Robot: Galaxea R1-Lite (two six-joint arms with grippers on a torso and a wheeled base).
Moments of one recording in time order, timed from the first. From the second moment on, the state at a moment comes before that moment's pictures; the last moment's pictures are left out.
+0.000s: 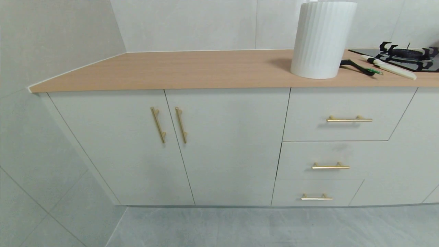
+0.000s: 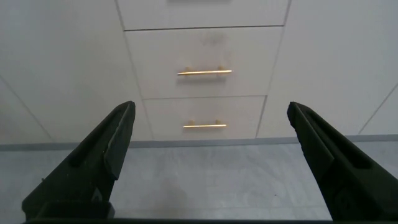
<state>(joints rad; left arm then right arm) 0.00 0.00 0.00 0.00 0.04 0.00 0.00 0.00 0.00 0.00 -0.04 0.01</state>
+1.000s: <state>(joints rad) 0.00 0.00 0.00 0.00 0.04 0.00 0.00 0.00 0.00 0.00 -0.04 0.01</state>
